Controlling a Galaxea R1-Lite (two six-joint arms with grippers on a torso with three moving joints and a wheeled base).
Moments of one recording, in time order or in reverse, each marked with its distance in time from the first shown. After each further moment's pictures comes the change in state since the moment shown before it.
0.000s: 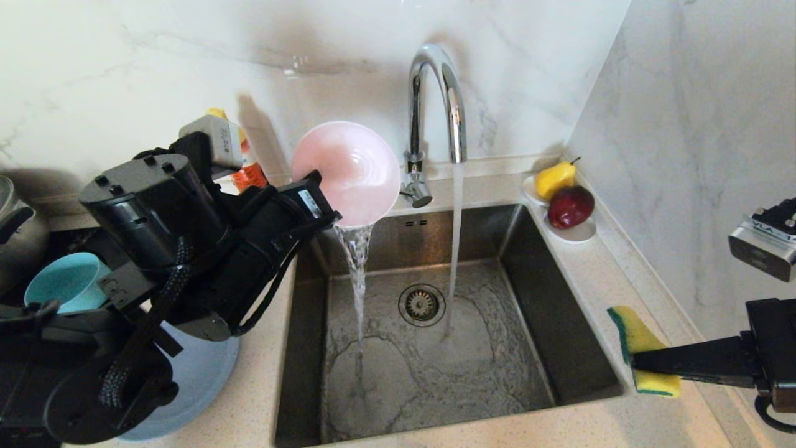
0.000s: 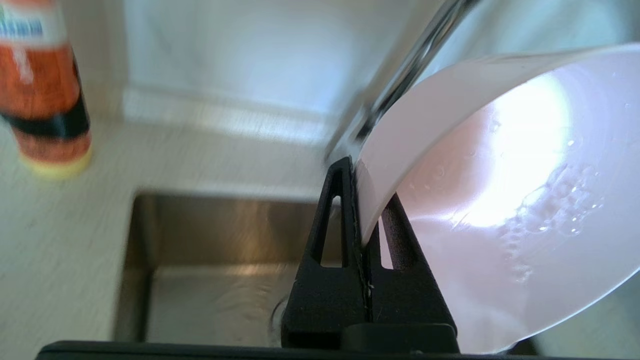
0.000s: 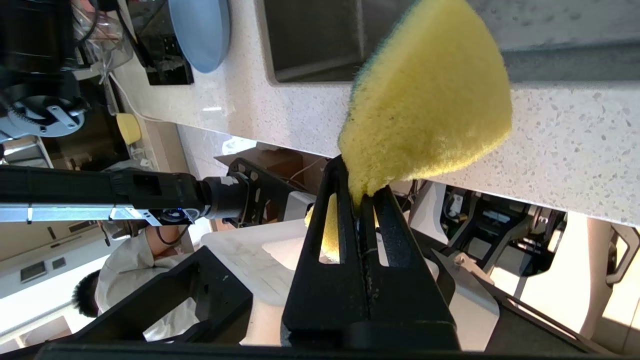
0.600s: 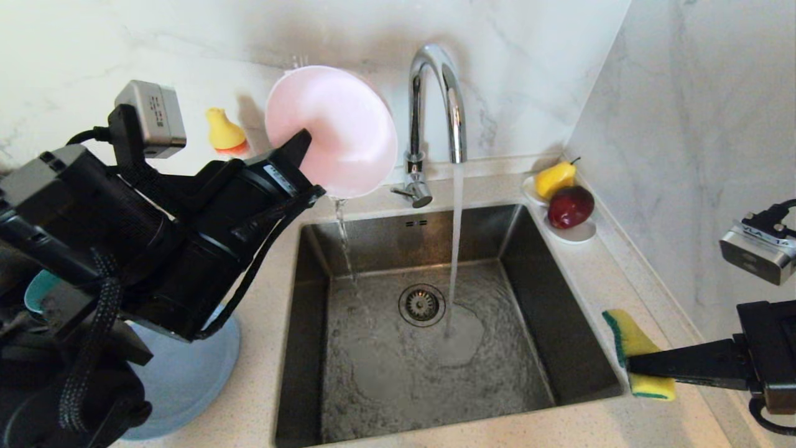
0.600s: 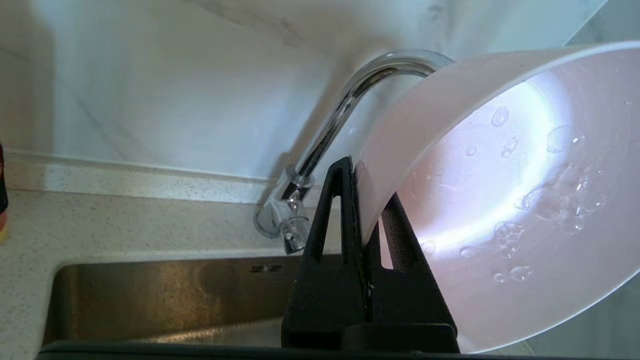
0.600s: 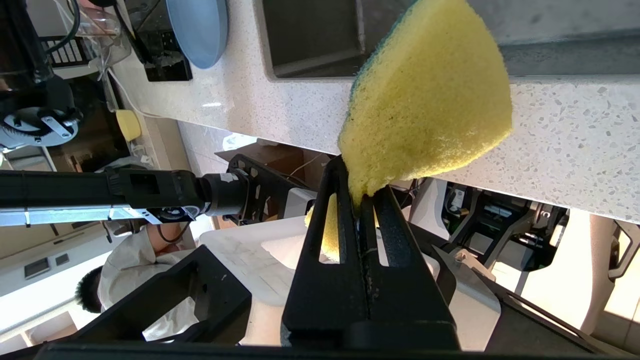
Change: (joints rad) left arm 0.000 -0.053 0.063 -0.219 -0.145 -0.003; right arm 0.000 0.012 0.004 -0.001 0.009 0.000
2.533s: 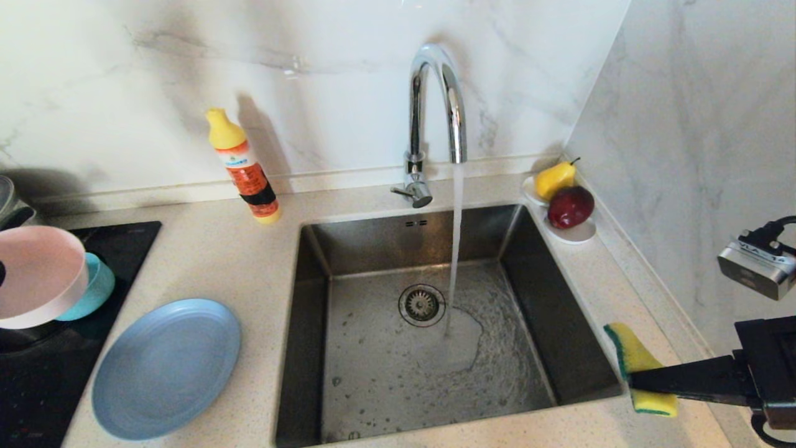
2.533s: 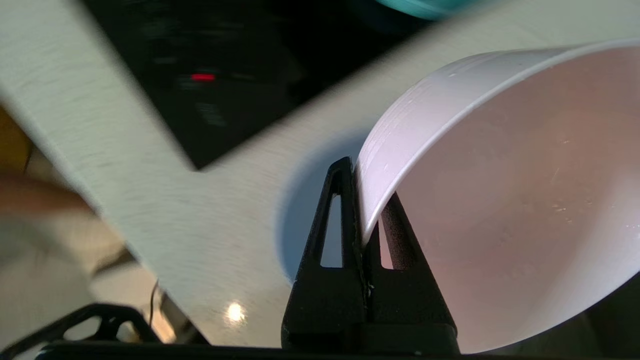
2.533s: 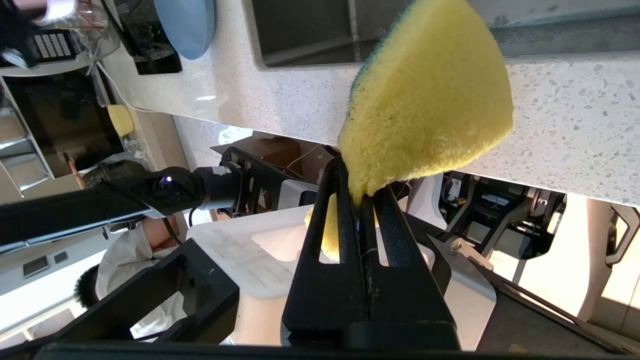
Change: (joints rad) left arm 1.088 -0.214 -0.548 2.031 -0.178 -0.472; right arm -0.001 -0.007 0.041 -0.002 0.000 -0.005
